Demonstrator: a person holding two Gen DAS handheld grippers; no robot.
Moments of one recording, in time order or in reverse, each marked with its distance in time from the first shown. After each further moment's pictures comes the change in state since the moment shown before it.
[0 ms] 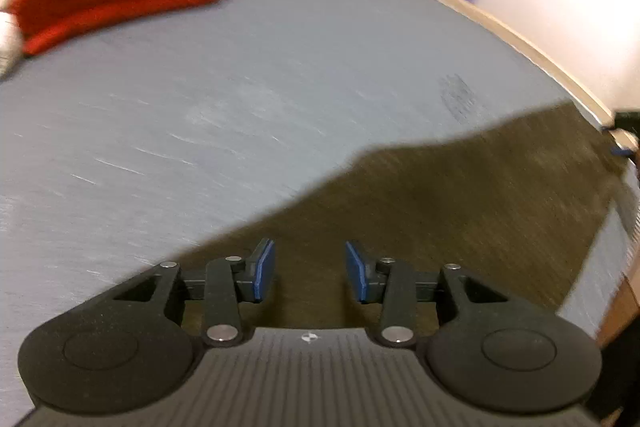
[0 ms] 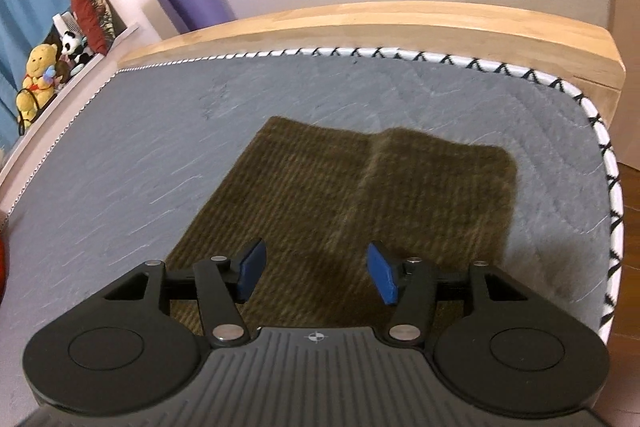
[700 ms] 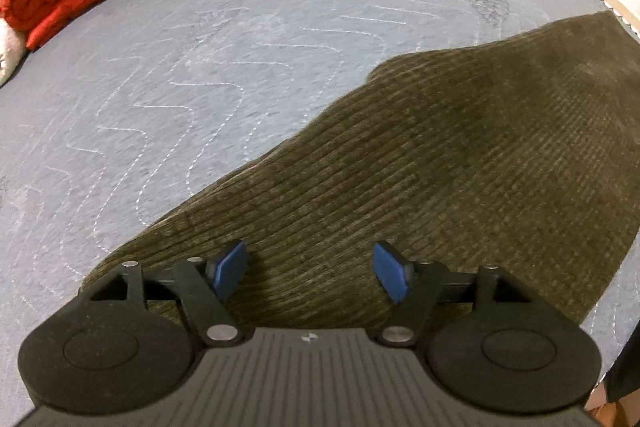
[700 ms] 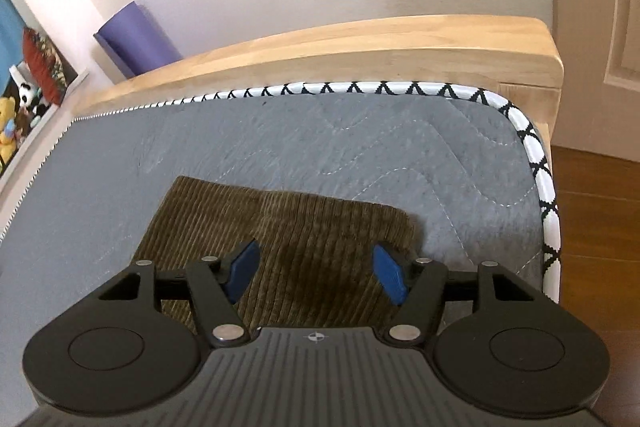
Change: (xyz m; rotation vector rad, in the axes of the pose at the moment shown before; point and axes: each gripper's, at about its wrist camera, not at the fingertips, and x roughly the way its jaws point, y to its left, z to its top) left arm 0.049 -0.005 -0.005 0.108 0.179 0.179; right arm 0.001 -0.063 0.025 0.134 -0.072 -0.082
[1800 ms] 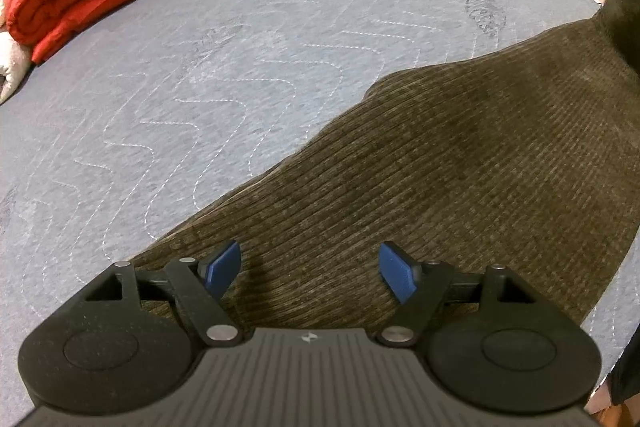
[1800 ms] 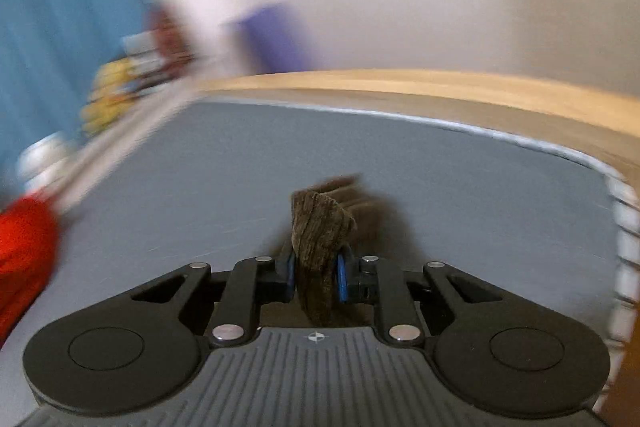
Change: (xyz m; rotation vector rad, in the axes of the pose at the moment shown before) left arm -0.006 -0.005 0.002 0.018 -0.036 0.016; right arm -0.069 0.092 -0.044 -0.378 -0.021 0.478
